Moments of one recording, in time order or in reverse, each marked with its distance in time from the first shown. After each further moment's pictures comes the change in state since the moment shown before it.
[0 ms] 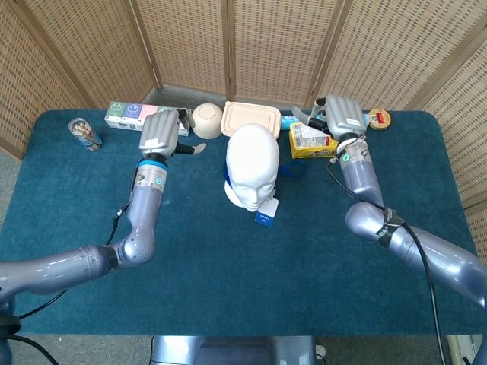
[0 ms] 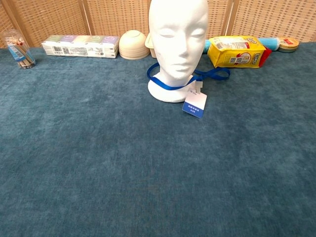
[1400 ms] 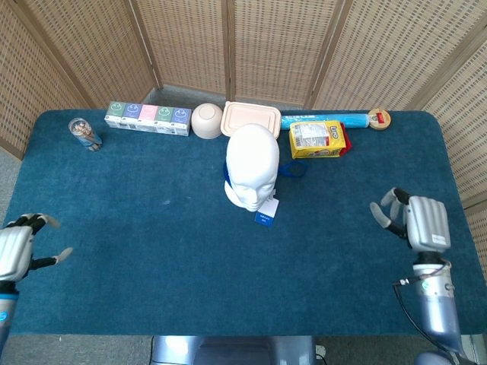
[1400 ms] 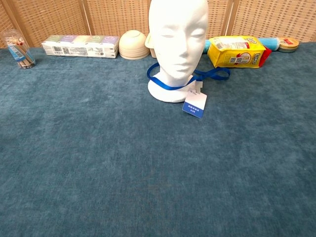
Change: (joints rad) left arm 0.852 0.420 0.602 -0.330 0.837 0.441 -0.527; right arm -0.712 0.150 -0.292 -0.613 -0.791 0.737 0.291
